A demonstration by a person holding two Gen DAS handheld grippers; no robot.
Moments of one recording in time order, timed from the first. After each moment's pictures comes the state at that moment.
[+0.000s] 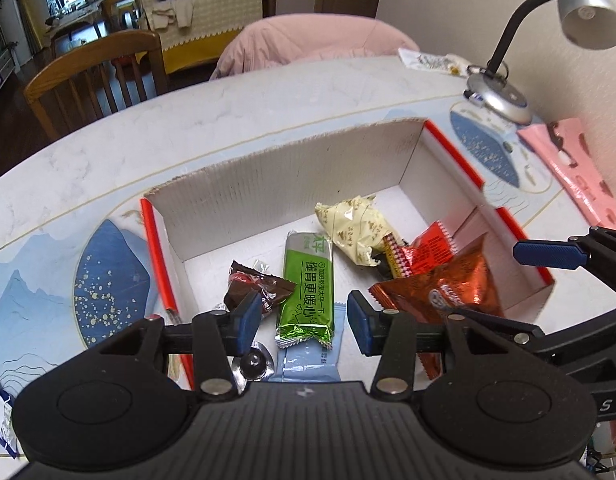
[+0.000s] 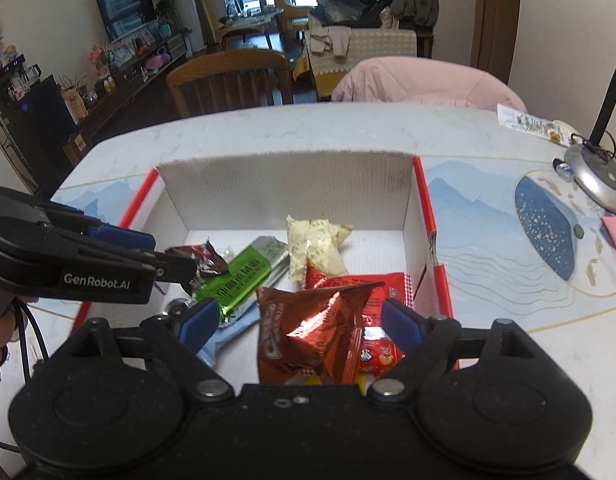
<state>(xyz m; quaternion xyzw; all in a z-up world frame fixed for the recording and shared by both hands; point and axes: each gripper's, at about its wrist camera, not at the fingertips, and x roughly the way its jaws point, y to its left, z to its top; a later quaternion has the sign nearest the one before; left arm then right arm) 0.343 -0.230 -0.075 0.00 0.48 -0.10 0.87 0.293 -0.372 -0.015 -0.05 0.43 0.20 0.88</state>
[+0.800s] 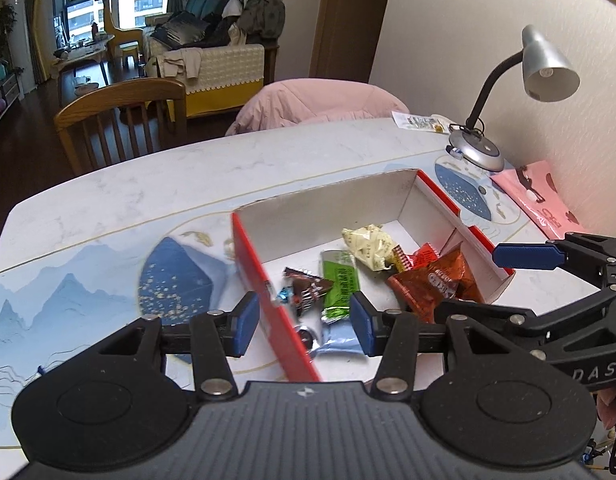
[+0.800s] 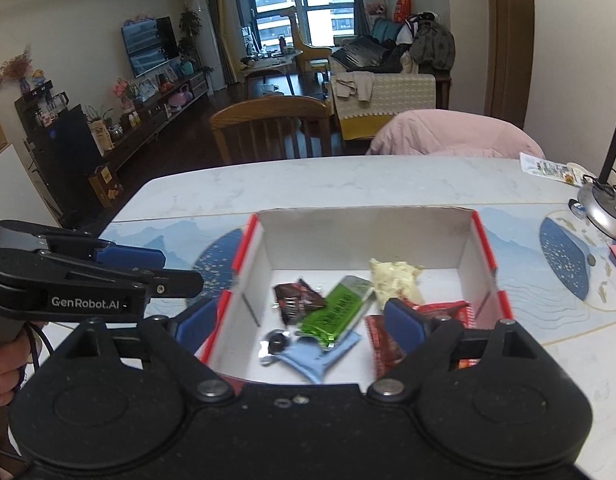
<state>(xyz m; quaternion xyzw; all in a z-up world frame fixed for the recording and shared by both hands) 0.260 -0.143 -0.023 -0.03 0.40 -0.12 0.91 0.225 -0.300 0.033 -0.04 0.37 0.22 0.90</state>
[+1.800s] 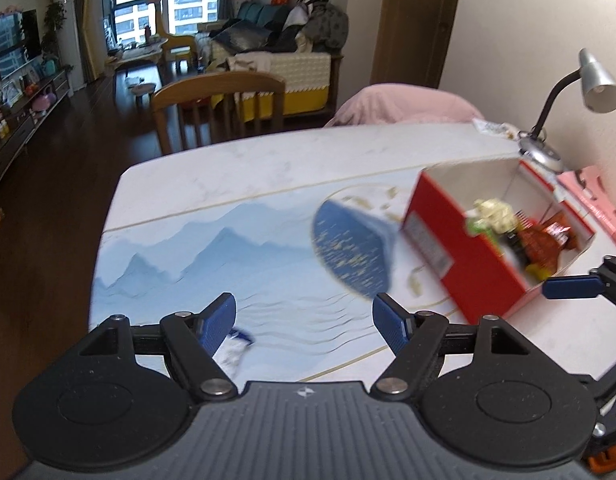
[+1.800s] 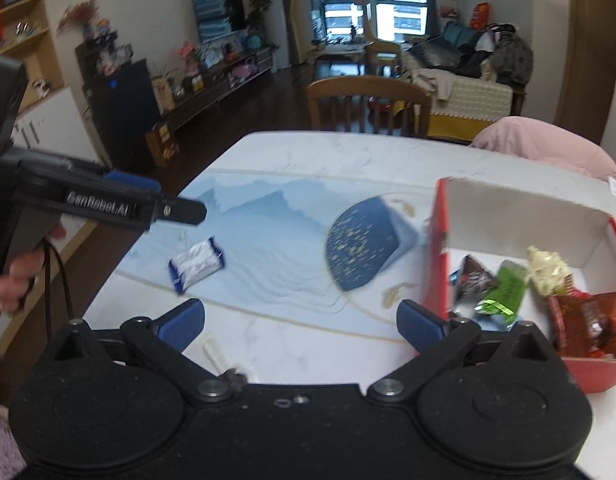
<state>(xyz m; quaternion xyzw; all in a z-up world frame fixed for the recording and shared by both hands) 0.201 0.048 -0.060 -0.02 0.40 -0.06 0.92 0.149 -0.148 -0.016 -0.10 0.38 0.30 0.87</state>
